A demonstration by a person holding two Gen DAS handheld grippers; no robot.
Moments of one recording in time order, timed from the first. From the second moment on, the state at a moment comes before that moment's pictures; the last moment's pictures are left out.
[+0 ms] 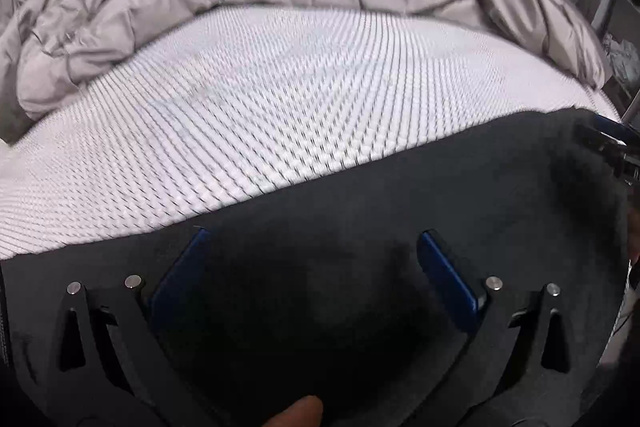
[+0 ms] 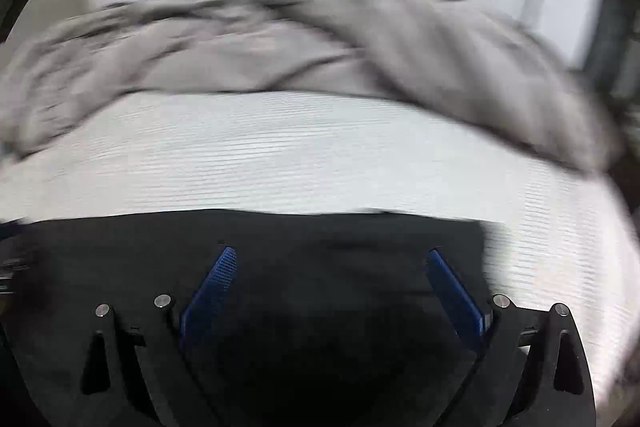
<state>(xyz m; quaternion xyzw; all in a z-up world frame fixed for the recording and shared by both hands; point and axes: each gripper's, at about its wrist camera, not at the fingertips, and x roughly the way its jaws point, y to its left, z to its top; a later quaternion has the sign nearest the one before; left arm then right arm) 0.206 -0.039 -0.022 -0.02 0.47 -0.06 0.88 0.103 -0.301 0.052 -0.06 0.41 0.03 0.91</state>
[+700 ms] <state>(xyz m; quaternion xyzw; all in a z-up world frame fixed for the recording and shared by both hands) 0.176 -0.017 -0.029 0.00 0.48 -0.04 0.88 0.076 -0.185 0.024 -0.13 0.46 0.12 0.87</state>
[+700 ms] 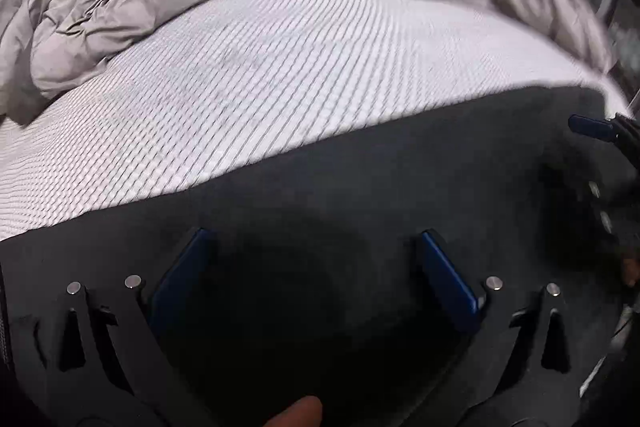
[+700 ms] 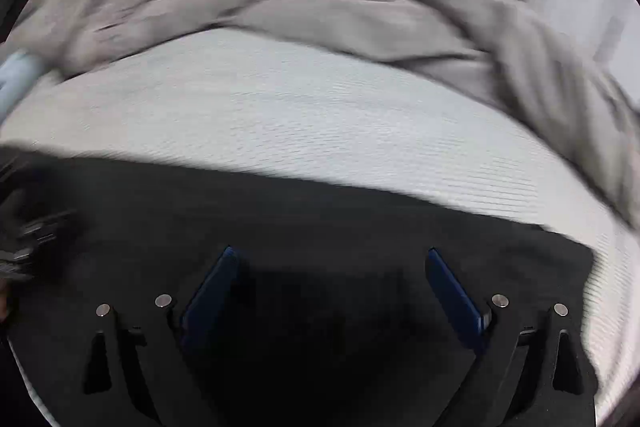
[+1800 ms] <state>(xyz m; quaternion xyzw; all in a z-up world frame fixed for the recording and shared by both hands) 0.008 0.084 -0.027 0.06 0.46 -0.02 0.89 0.032 -0.201 -0.010 -0.19 0.47 0.12 0.85</state>
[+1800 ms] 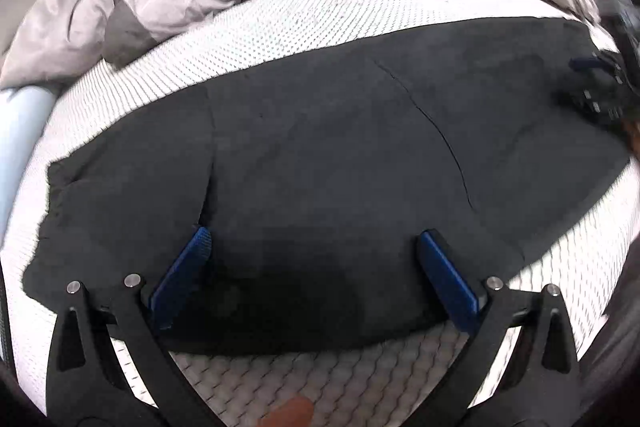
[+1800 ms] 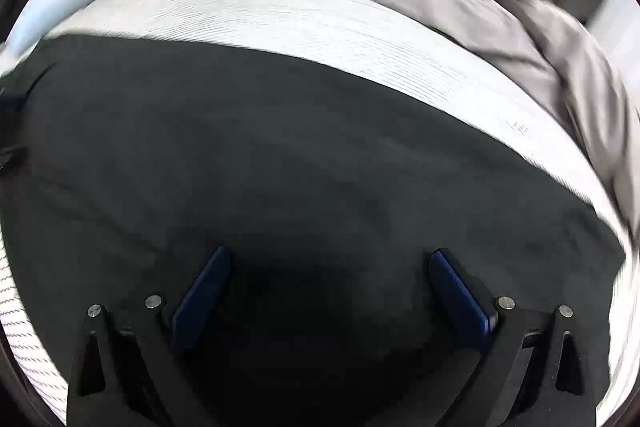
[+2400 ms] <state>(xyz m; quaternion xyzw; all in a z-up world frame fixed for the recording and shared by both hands) -0.035 0.239 -0.028 -0.03 0.45 0.14 0.88 0.014 -0.211 -0.002 -0.20 0.45 0.16 0.86</state>
